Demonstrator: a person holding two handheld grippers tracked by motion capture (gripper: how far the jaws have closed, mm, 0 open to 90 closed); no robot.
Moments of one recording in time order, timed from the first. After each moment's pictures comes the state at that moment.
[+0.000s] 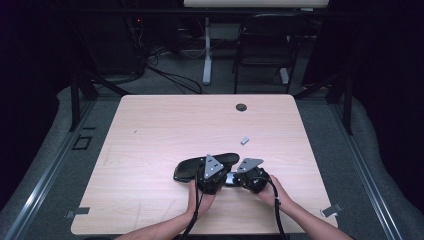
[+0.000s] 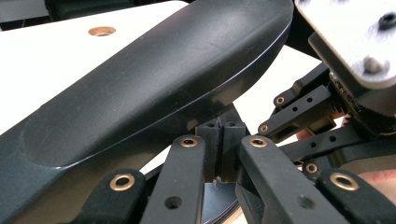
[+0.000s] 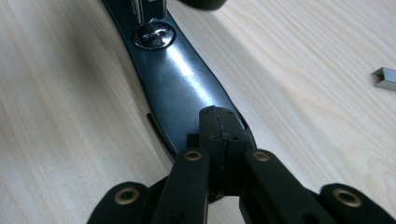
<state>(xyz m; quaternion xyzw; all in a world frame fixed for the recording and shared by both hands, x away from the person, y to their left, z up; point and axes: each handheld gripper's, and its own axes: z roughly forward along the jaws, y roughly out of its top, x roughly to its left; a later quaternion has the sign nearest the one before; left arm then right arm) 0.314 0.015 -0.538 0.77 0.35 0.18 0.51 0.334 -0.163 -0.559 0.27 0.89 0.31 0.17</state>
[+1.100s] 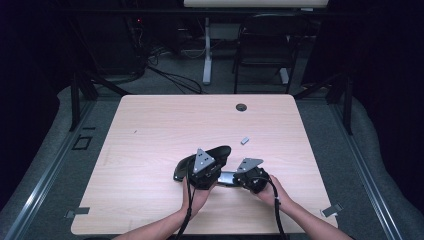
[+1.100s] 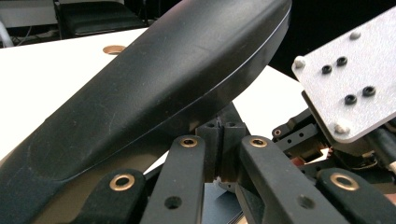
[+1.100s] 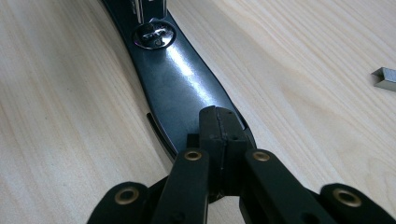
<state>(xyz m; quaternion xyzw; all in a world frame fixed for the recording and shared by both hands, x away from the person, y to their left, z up) 0.315 0.034 -0.514 0.74 0.37 0.17 0.54 0.334 -0.163 -0.559 0.27 0.90 0.31 0.17</state>
